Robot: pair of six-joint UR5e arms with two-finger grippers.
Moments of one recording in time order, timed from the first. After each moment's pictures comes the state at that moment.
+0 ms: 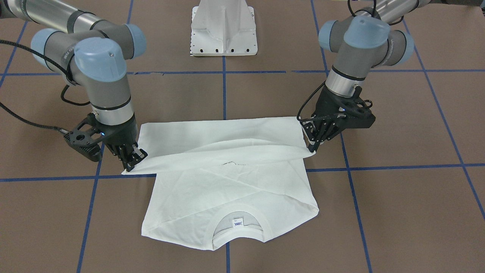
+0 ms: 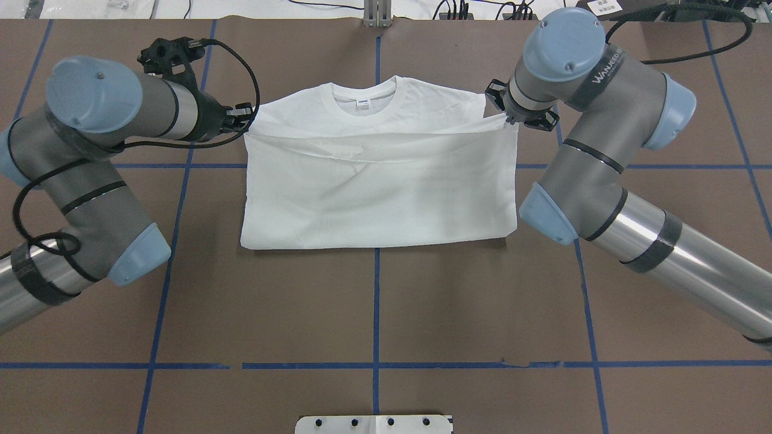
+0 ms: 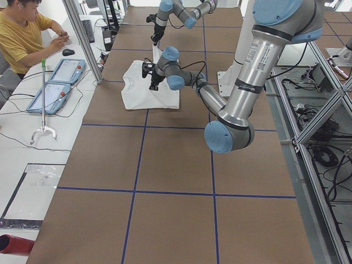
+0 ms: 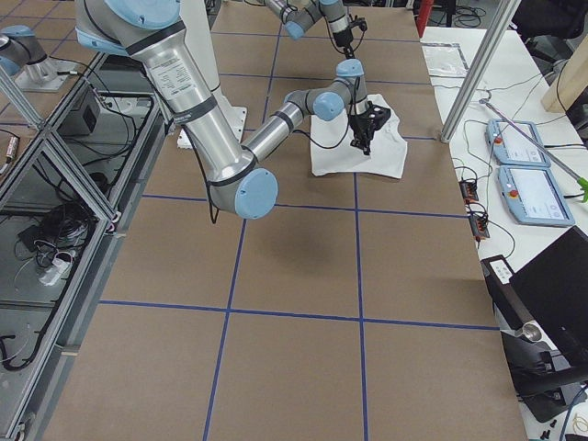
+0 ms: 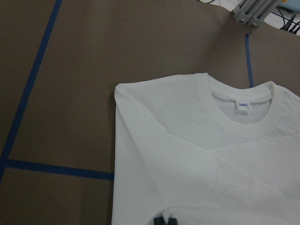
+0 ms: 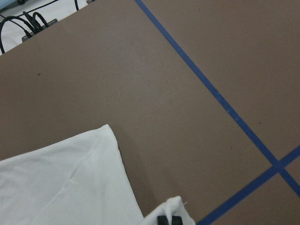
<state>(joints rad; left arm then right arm) -0.78 -2.06 -1.65 -2.07 -1.77 -1.30 0.80 -0.93 1.56 -1.51 1.74 1.57</state>
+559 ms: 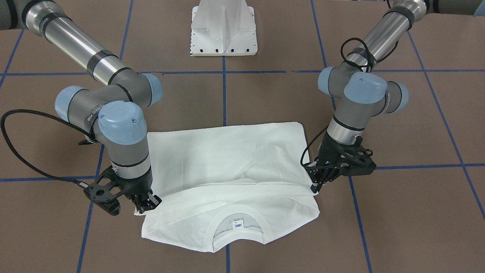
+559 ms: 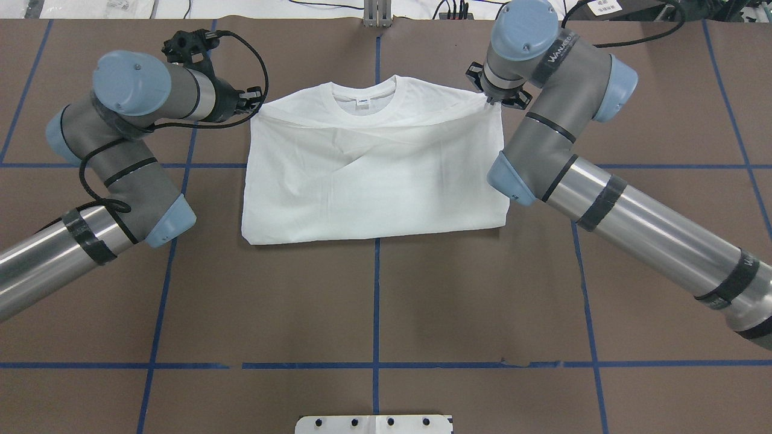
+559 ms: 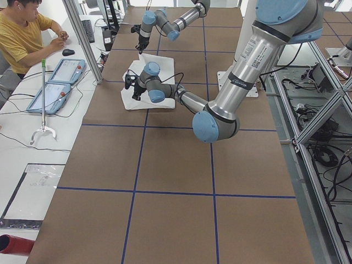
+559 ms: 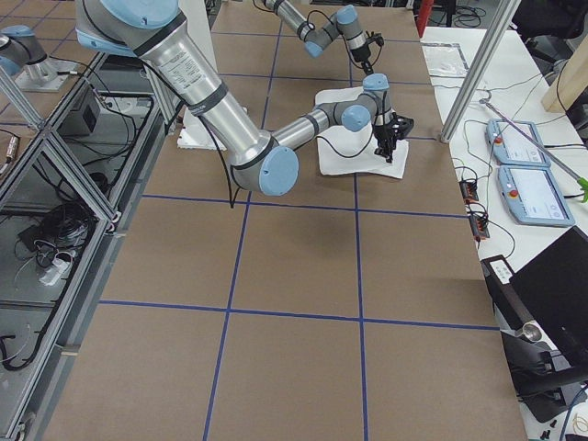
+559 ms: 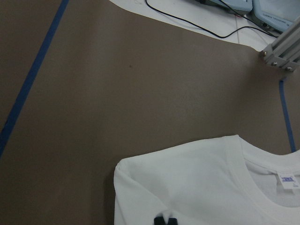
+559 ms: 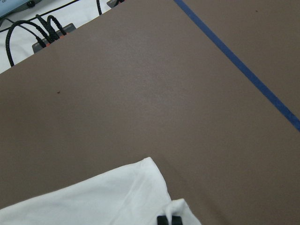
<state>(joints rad) -0.81 -2.15 -1.33 -2.33 -1.74 -1.29 0.82 -0.75 1.19 -1.31 1.74 1.57</state>
